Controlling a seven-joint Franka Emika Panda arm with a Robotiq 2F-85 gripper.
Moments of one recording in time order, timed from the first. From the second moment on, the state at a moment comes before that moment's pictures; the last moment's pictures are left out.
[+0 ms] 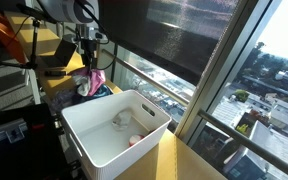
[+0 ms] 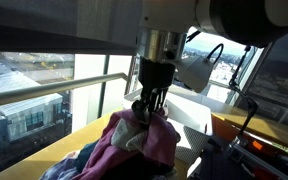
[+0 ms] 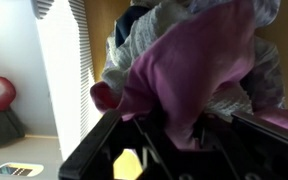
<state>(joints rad) 0.29 0.29 0.21 -1.99 -0.26 2.15 0.57</state>
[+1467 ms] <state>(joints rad) 0.03 0.33 -0.06 -1.83 -0.27 2.16 0.43</state>
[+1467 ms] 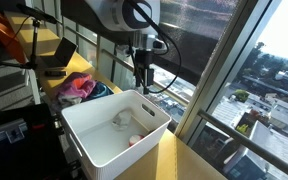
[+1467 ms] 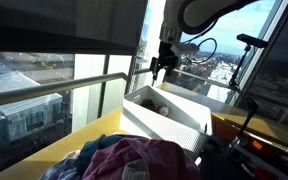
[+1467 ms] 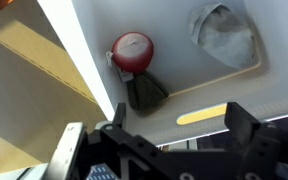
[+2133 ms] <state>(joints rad) 0.00 0.64 -0.11 -1.76 -0.22 2.26 0.42</state>
